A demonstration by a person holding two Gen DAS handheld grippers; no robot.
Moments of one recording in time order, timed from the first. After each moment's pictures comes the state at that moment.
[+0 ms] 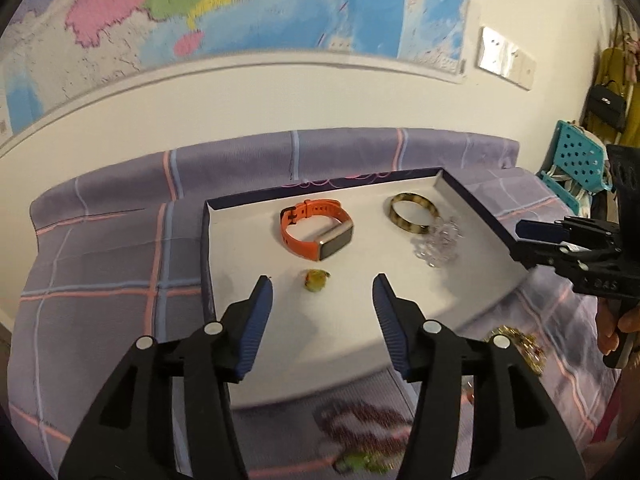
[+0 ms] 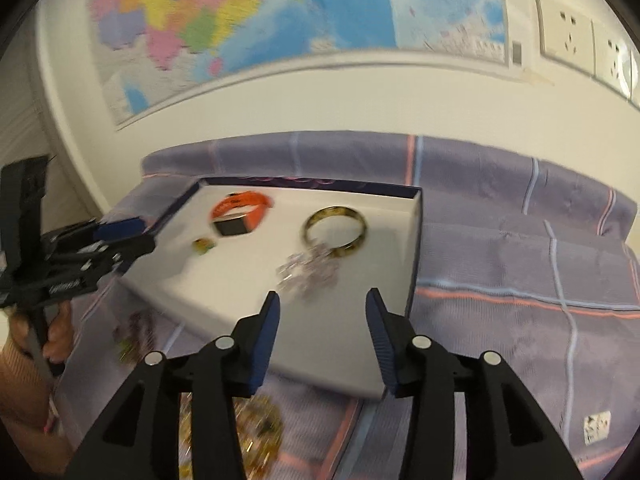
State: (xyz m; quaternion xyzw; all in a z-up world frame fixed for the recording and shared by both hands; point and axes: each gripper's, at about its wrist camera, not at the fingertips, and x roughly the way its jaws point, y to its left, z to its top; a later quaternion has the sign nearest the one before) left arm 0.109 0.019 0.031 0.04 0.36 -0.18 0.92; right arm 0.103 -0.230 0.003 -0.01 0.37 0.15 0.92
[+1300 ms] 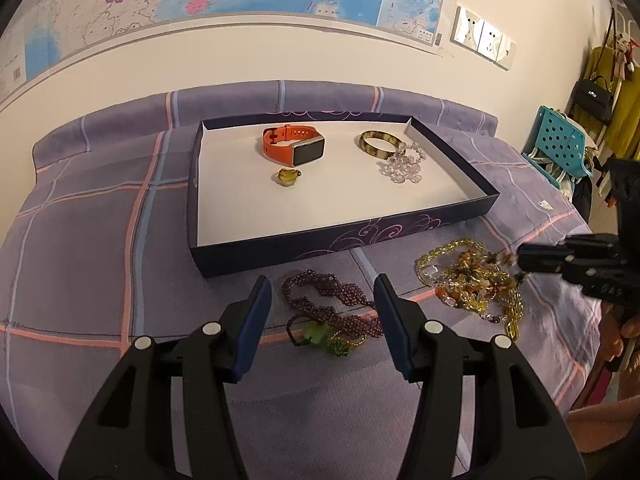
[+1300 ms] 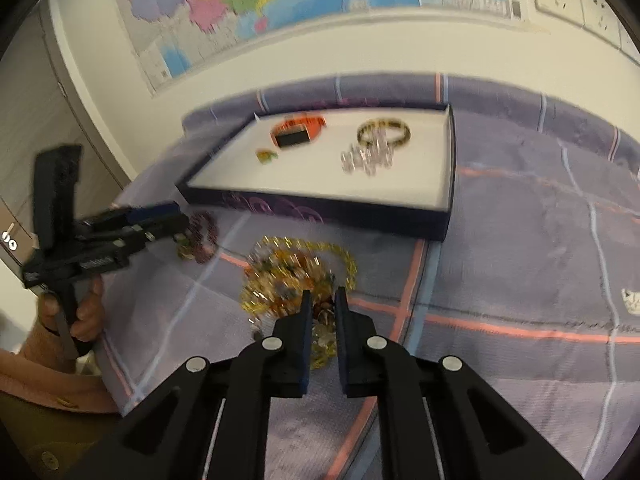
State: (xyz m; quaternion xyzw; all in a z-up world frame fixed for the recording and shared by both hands) left arm 0.039 0.029 -0.003 0.02 0.39 -0.20 0.90; right arm 0.019 -0.226 -0.019 0.02 0.41 0.19 0.89
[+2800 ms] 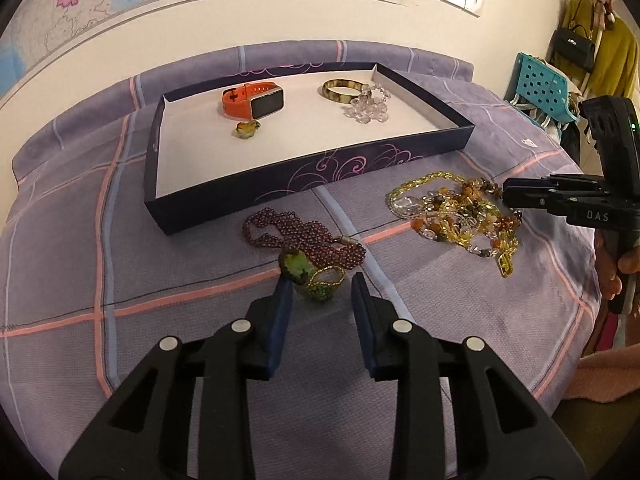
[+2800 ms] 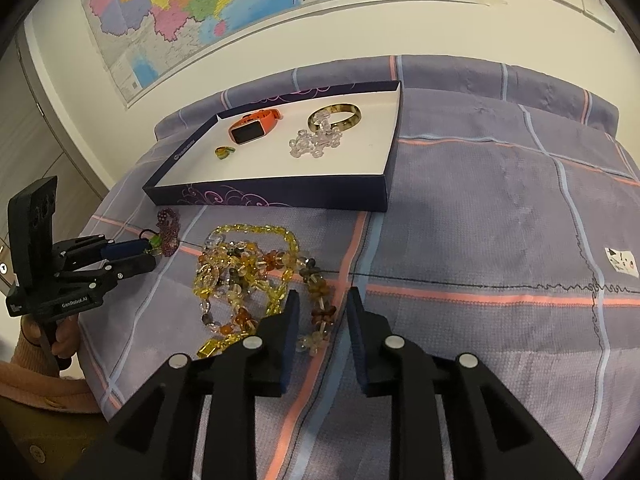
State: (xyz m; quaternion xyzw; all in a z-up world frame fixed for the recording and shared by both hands) left arm 0.021 0.009 -0.023 0.08 0.43 -0.23 0.87; right arm 0.019 -0.257 -0.037 0.05 0.43 0.15 0.89
